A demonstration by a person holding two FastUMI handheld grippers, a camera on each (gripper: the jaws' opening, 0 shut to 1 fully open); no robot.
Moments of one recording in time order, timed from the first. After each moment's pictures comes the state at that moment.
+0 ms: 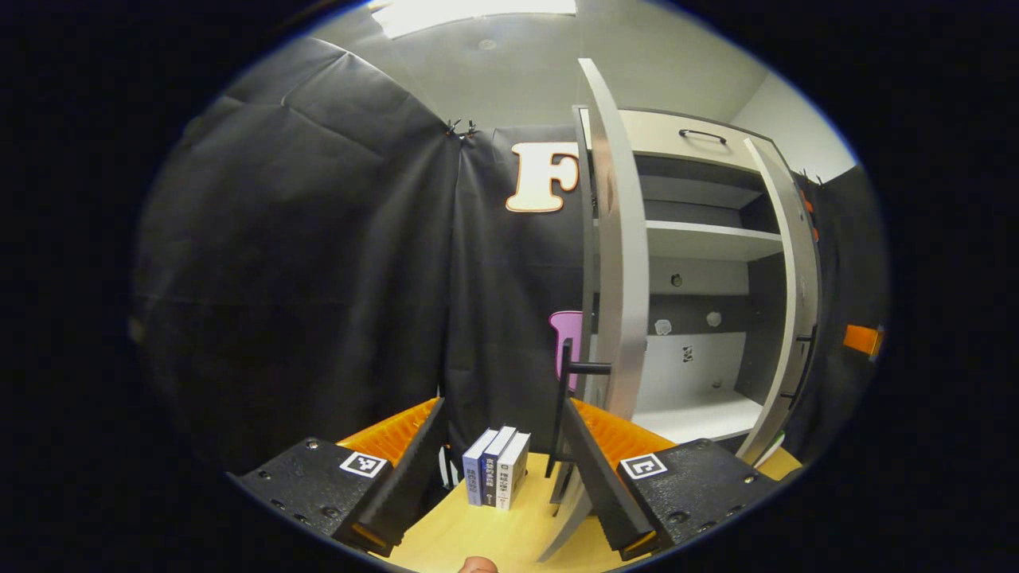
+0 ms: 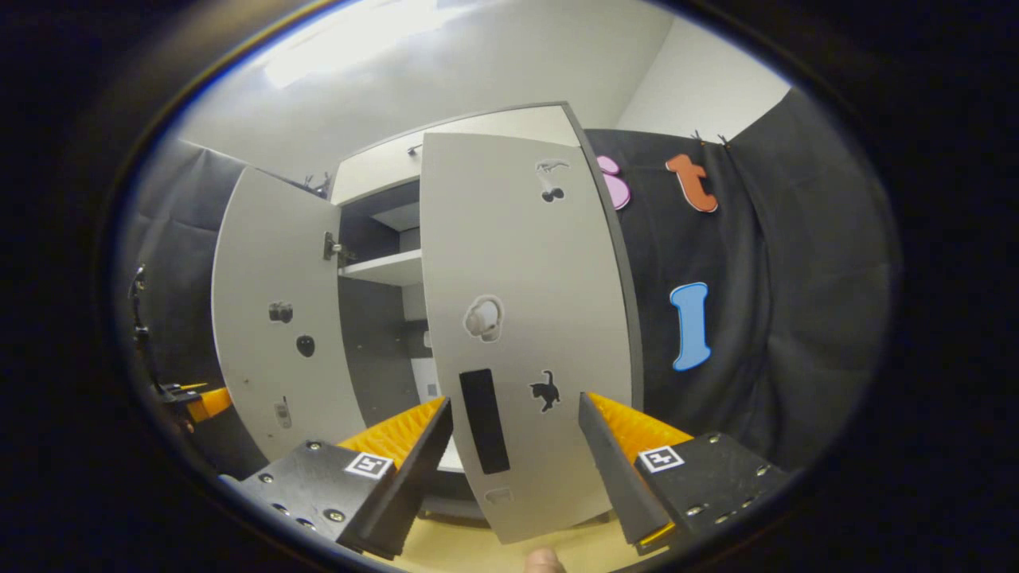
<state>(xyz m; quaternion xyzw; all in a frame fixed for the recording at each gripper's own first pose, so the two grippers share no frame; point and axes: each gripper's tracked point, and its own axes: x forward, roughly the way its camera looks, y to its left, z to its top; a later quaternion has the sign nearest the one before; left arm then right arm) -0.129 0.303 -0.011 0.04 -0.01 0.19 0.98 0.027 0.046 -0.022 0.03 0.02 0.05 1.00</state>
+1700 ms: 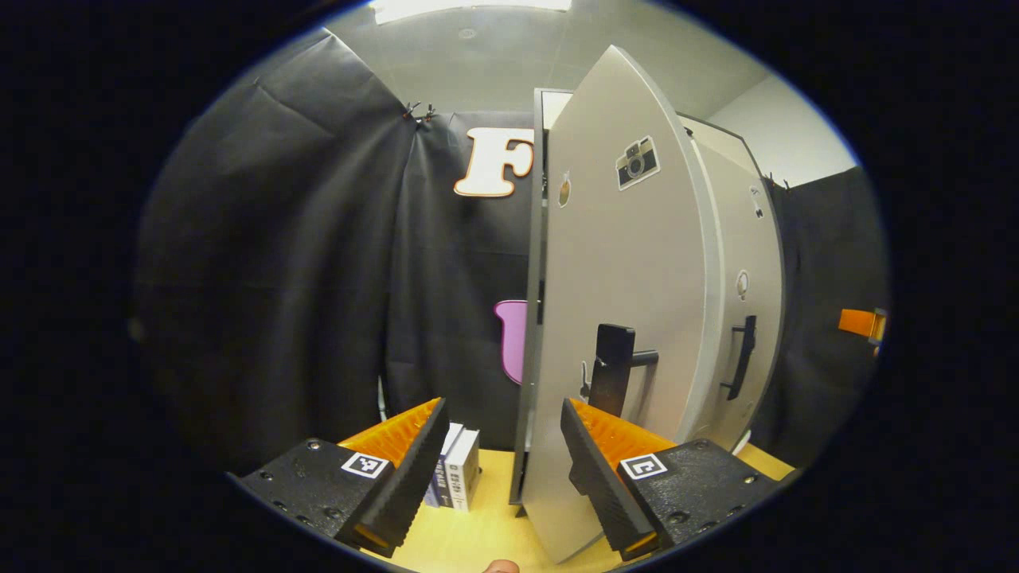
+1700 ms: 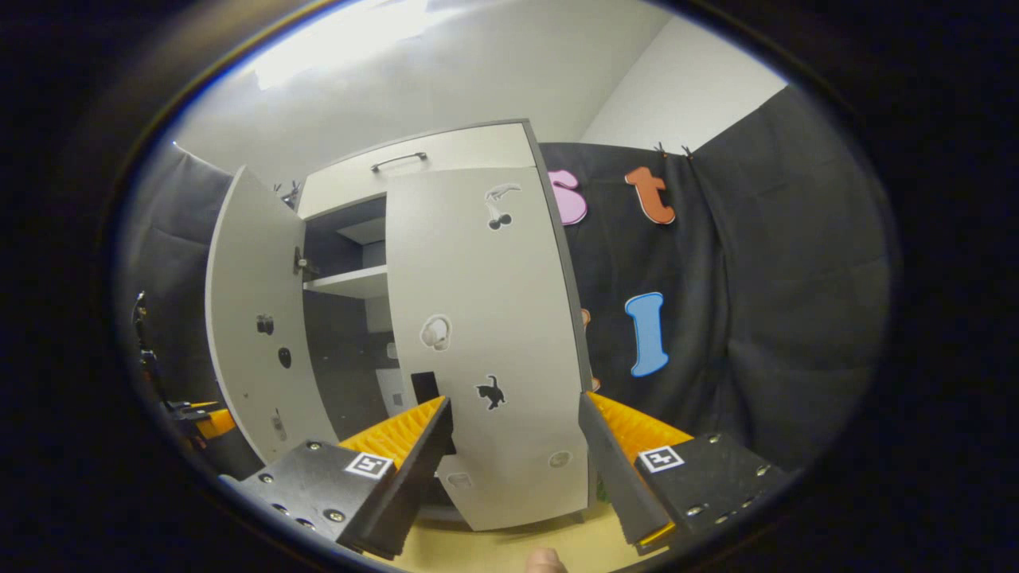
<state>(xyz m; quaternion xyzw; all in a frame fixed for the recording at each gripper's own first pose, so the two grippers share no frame) -0.079 0.247 -0.036 0.01 0.00 0.07 1.00 0.006 0.006 -0.008 0.03 0.01 -0.02 1.00</state>
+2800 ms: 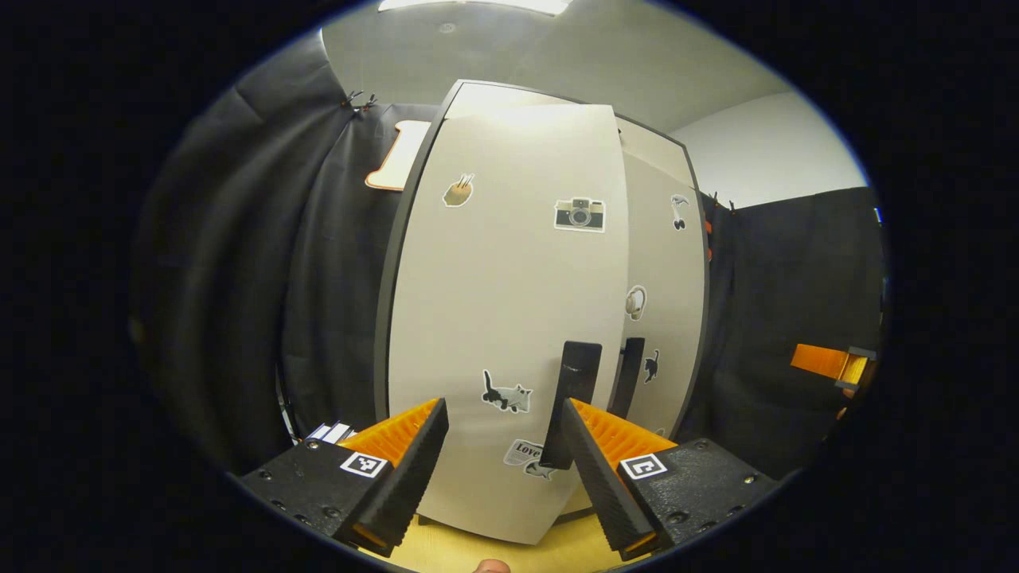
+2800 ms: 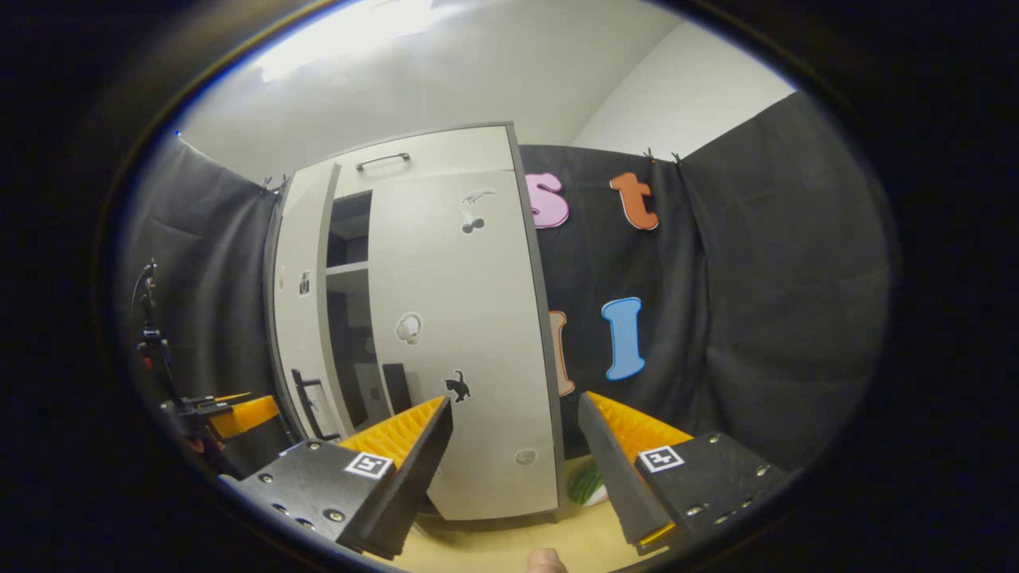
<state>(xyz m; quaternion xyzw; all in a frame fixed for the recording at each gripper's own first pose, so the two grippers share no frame) -0.034 0.121 -0.032 -0.02 -0.01 -0.05 1.00 -0.004 -0.032 -0.005 0.01 0.01 -0.04 1.00</state>
